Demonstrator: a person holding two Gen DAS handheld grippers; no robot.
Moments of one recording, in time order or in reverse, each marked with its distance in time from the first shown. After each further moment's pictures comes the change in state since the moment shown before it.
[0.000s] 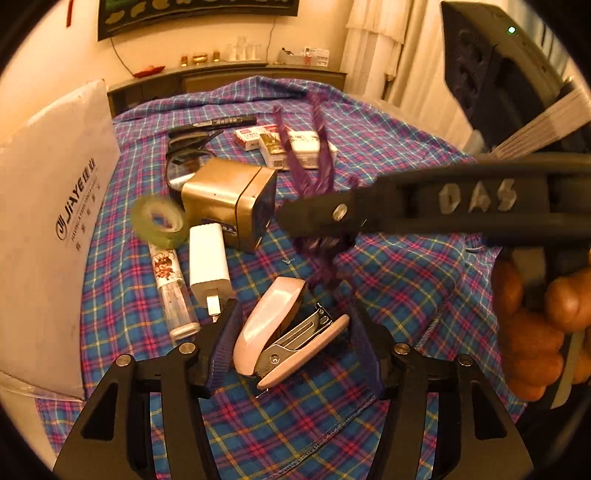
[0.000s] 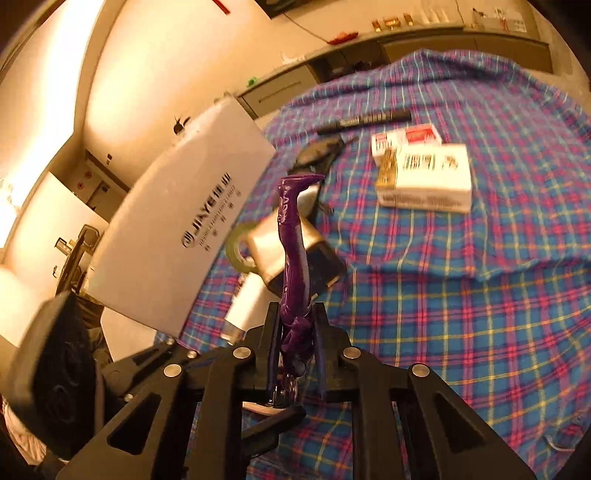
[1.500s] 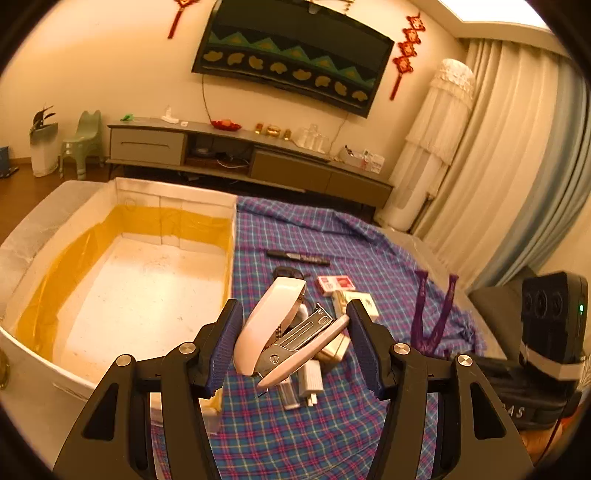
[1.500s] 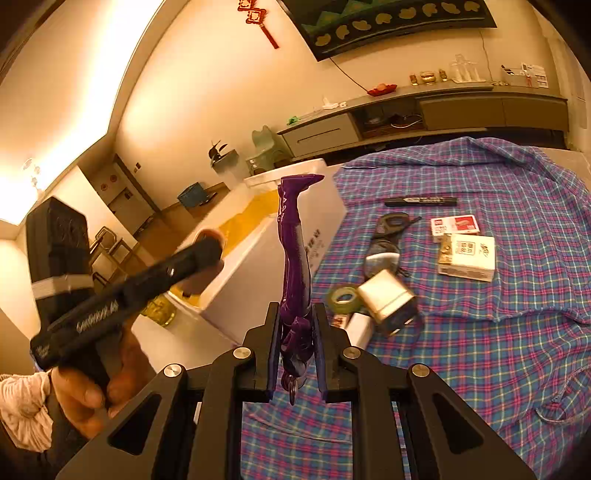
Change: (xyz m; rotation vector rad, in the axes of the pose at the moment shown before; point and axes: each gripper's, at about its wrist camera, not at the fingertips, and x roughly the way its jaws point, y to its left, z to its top) left arm -0.158 0.102 0.055 -0.301 -0.328 0.037; right arm -0.072 0.098 0.005 -0.128 -0.147 0.048
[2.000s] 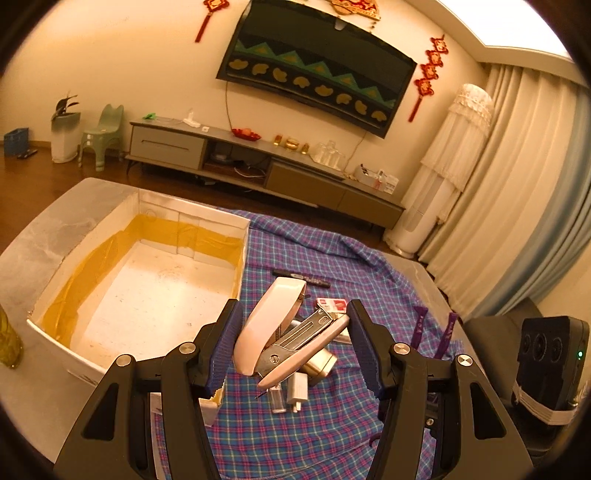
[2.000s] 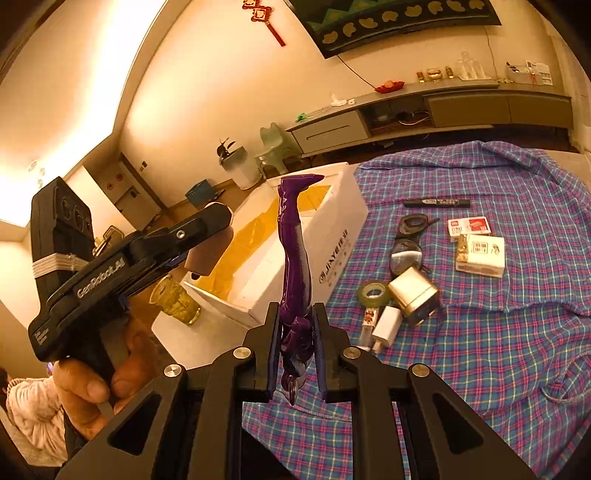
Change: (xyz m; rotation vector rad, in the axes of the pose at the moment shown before) left arm -0.033 -0.008 0.031 -0.093 -0.030 0.040; right arm -0.023 0.034 0.009 0.008 0.020 0.034
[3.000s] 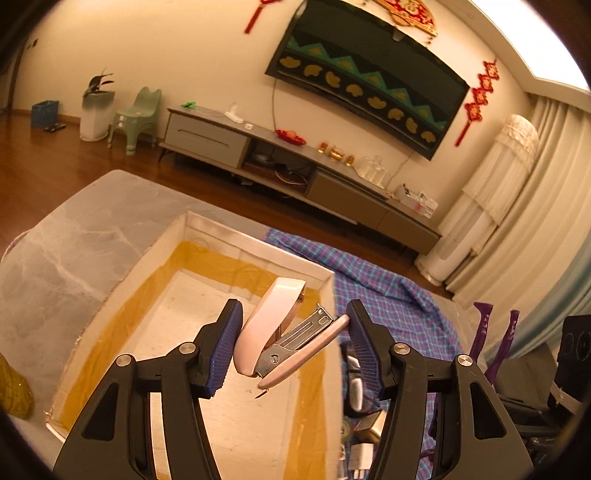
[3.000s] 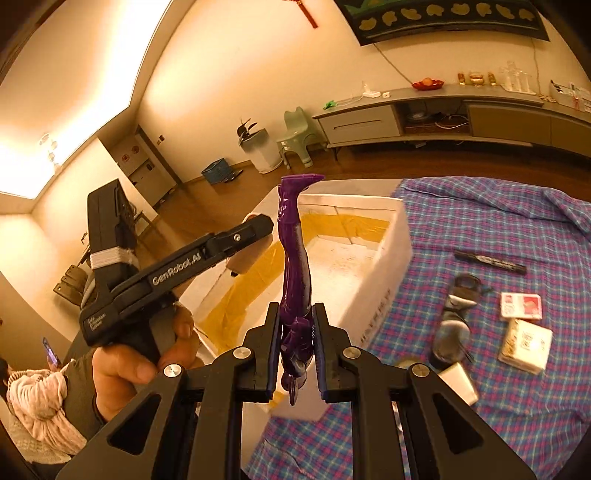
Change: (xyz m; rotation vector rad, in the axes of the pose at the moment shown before) left arm 0.067 0.111 0.071 -0.136 -0.010 0.088; right arm 0.091 0.032 0.098 -0.097 0.095 0.053
